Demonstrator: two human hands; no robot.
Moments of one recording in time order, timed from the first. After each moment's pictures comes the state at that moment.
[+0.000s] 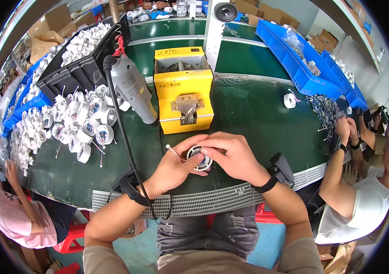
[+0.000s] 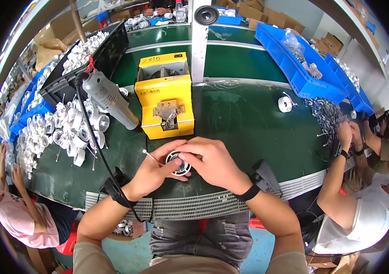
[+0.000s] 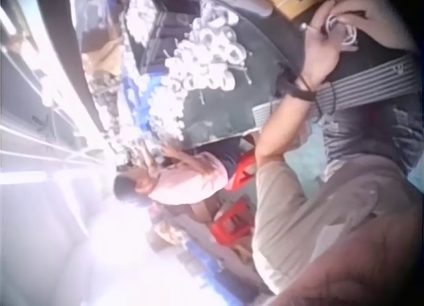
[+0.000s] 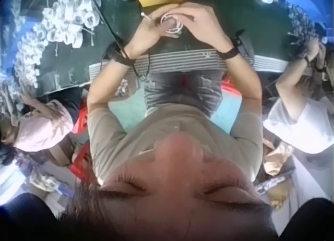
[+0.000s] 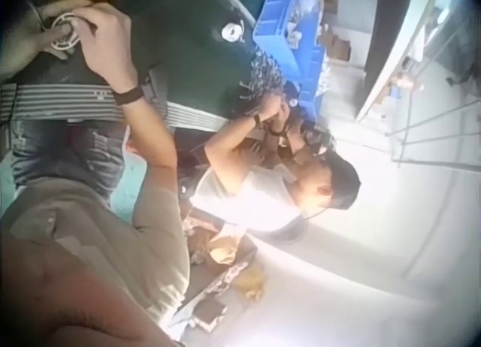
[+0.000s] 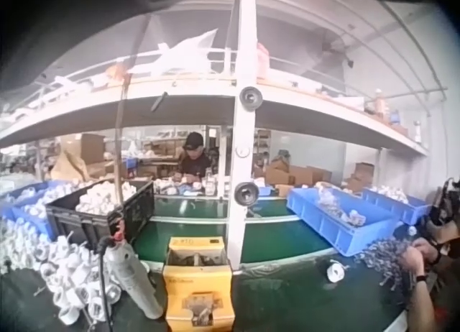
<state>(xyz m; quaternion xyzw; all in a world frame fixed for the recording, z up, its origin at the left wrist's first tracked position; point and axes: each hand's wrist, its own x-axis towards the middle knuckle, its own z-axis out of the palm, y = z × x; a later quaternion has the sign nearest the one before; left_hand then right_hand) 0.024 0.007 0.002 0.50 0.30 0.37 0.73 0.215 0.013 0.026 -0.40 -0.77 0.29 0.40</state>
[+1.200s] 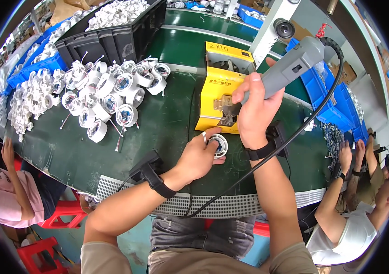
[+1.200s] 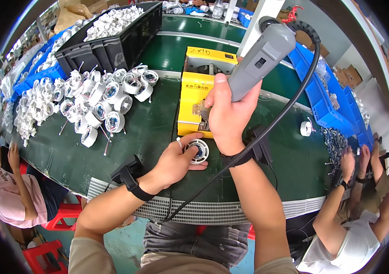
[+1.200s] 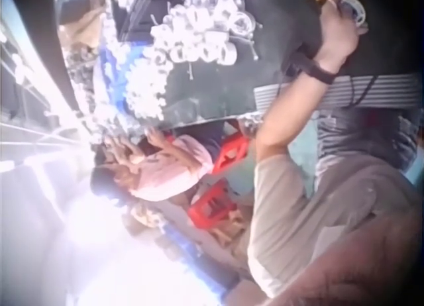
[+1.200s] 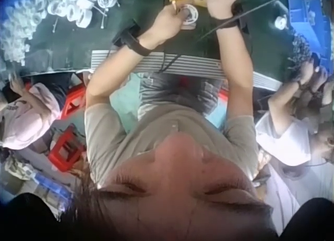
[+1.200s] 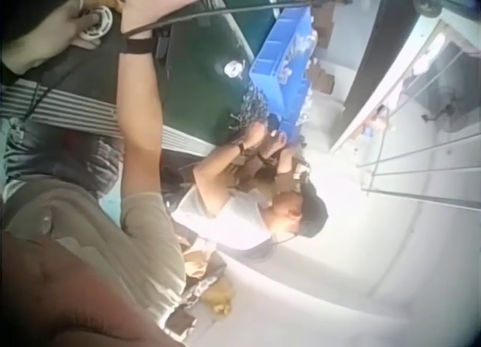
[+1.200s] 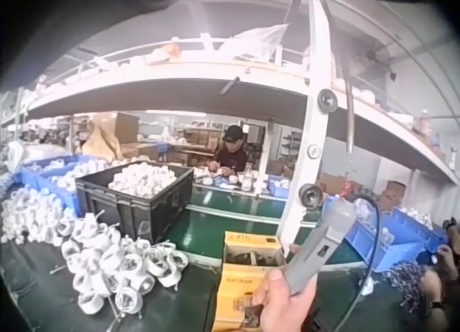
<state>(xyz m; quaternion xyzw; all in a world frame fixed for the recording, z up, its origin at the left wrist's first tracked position) 0.017 0.024 -0.007 0.40 0.42 0.41 0.70 0.118 0.094 0.070 -0.29 -0.55 0.29 0.73</state>
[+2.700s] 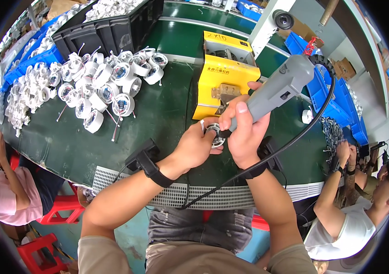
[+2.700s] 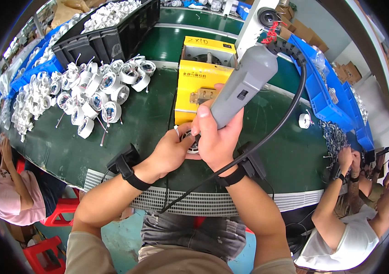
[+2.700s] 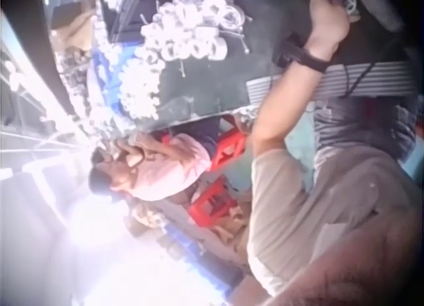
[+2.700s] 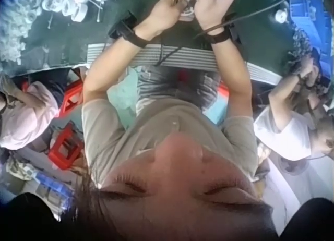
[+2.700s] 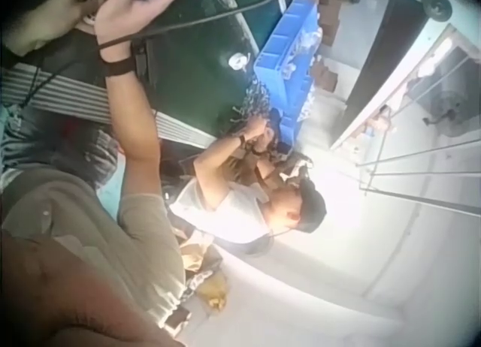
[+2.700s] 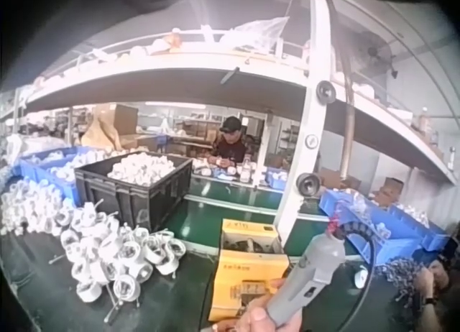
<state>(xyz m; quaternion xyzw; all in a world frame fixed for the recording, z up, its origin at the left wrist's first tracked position) 0.016 0.027 -0.012 0.43 0.41 0.43 0.68 0.121 0.042 0.037 -0.29 -0.57 0.38 0.67</state>
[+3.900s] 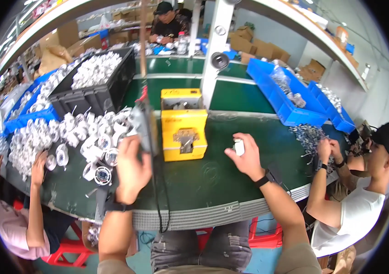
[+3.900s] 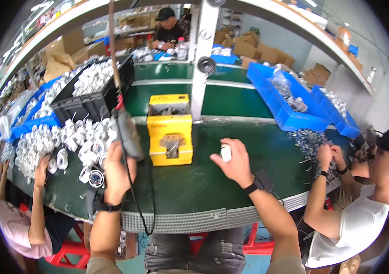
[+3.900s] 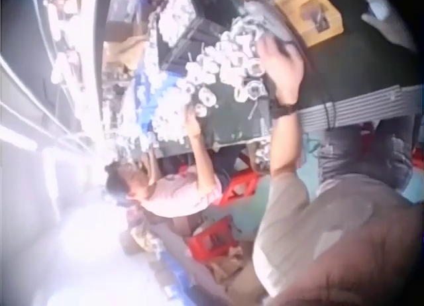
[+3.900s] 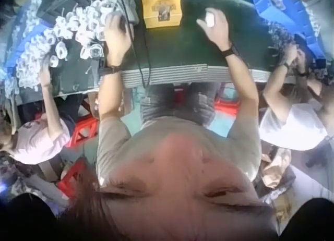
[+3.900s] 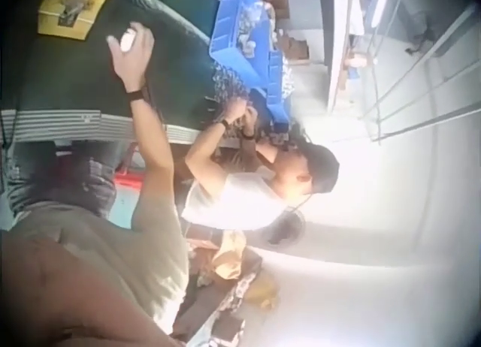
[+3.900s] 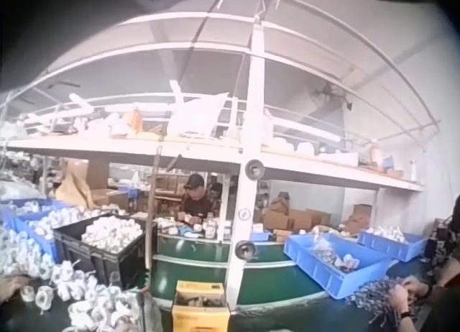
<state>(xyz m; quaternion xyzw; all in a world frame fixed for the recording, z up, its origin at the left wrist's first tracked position) -0.053 0.028 0.034 0.69 0.50 0.52 -0.05 0.286 0.061 0.012 -0.47 -0.77 -0.02 0.44</state>
